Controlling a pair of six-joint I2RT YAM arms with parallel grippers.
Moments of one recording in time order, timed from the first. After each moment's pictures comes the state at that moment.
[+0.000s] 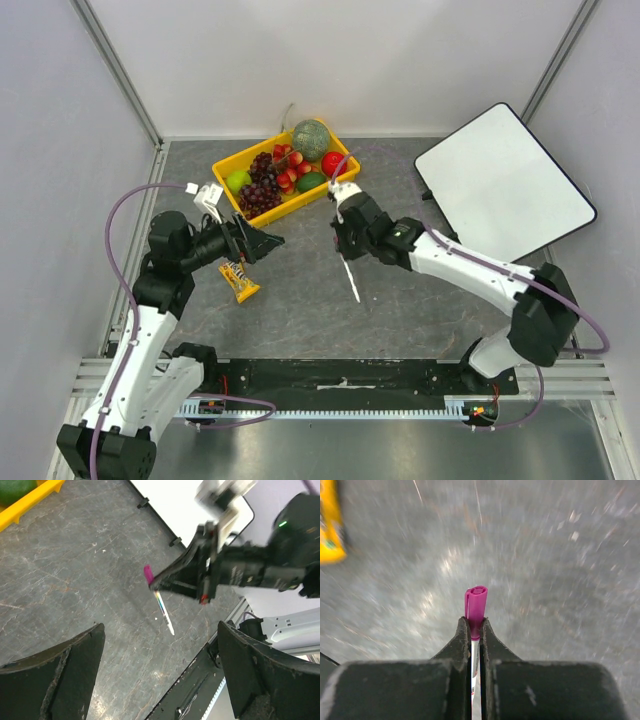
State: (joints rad) left arm -0.16 0.75 0.74 -0.26 0.69 -0.51; right arm 0.85 1.54 1.16 -0.48 0.14 0.30
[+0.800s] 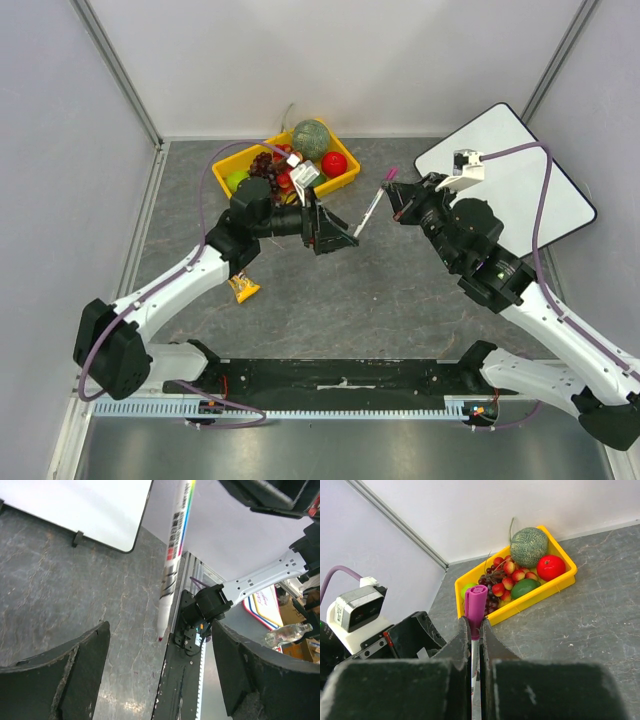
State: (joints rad) left arm -0.61 1.26 0.95 0.18 0.77 -0.50; right arm 0.76 0.94 1.04 -0.10 0.39 0.60
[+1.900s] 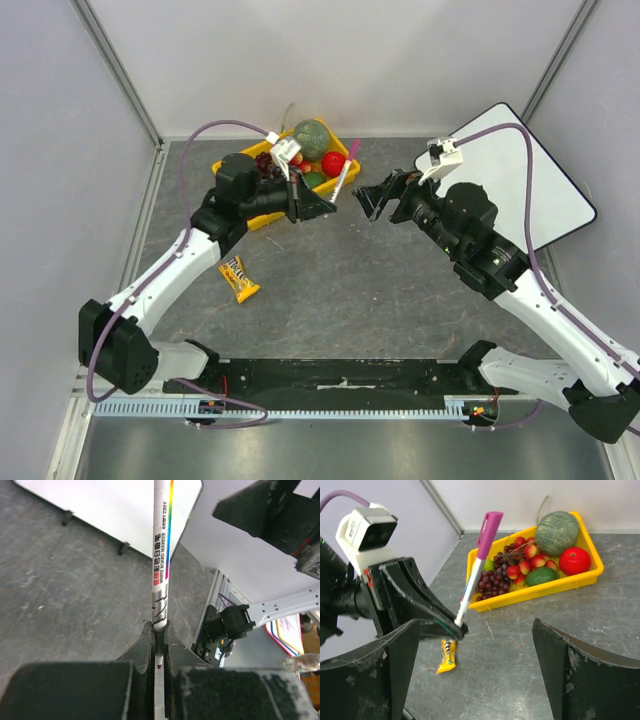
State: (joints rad) left arm -0.52 1.32 1.11 0.02 0.73 -0.44; right arm 0.71 1.00 1.10 -0.14 0.16 0.49
